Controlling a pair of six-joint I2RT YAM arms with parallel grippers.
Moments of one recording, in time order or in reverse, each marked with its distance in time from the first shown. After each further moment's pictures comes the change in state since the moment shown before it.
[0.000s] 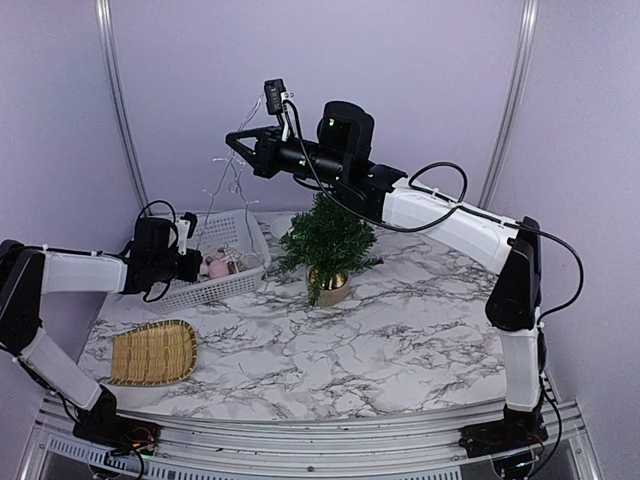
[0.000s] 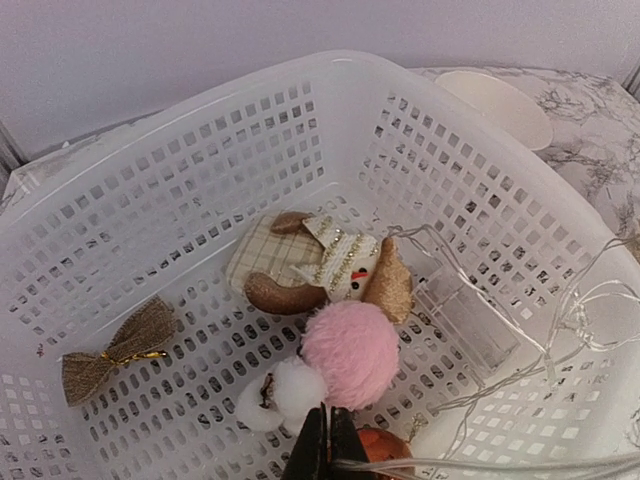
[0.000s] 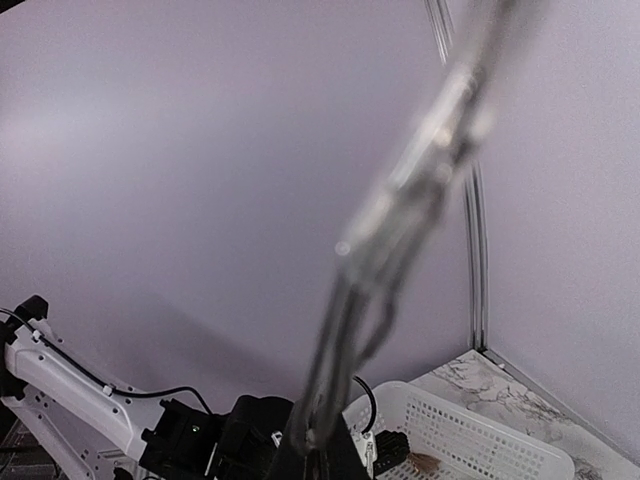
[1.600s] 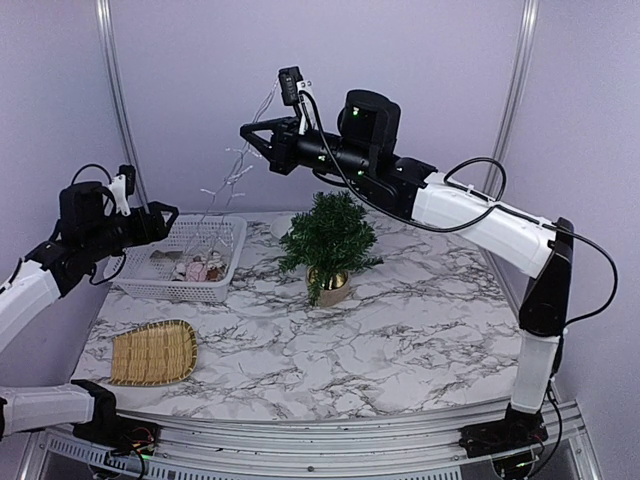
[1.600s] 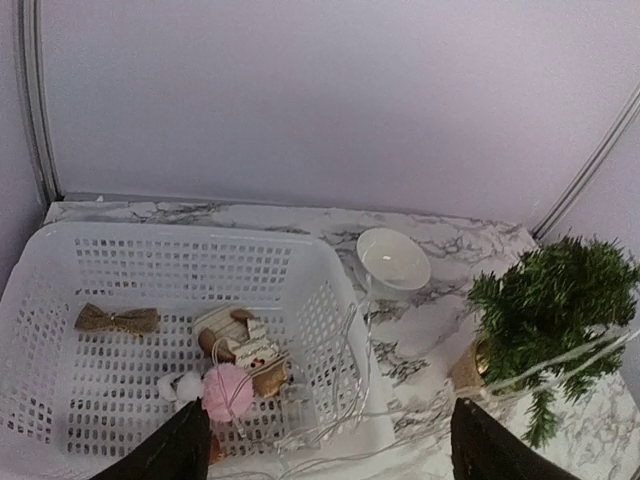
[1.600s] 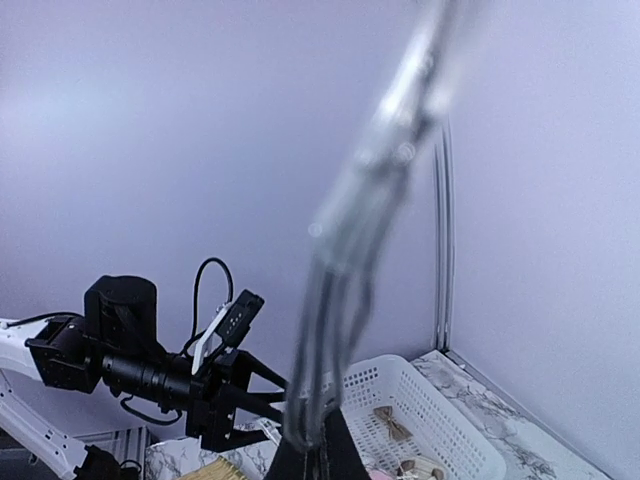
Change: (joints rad) left arm 0.069 -0.535 0.115 -0.354 0.106 -0.269; right arm 0.020 -0.176 -0.146 -0.064 0.069 -0.115
